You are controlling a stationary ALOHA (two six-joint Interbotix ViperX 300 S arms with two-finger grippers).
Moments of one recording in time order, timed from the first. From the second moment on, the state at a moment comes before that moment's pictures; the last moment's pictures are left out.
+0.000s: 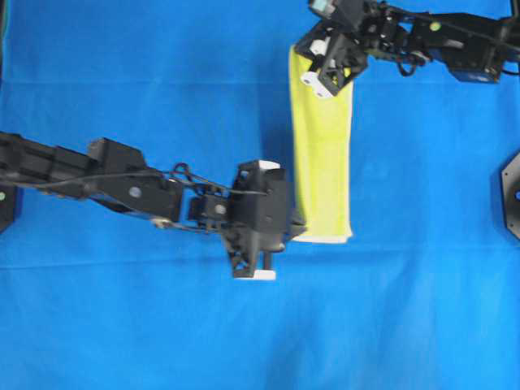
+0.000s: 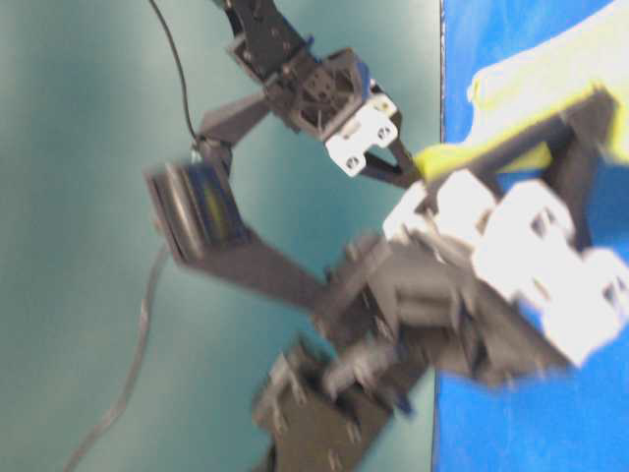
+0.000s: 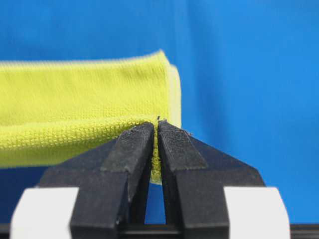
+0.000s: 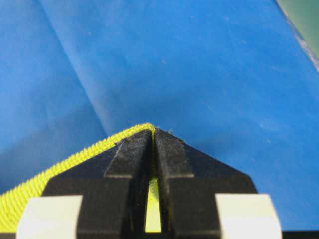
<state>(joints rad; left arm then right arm) -0.13 0.28 0.48 -0.03 -0.21 0.00 -0.52 0.10 0.59 -0.23 -0.01 0.26</state>
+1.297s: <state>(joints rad) -0.16 0.07 0.58 -0.03 0.02 0.00 -0.45 0.05 0.60 -0.32 0.00 0.22</state>
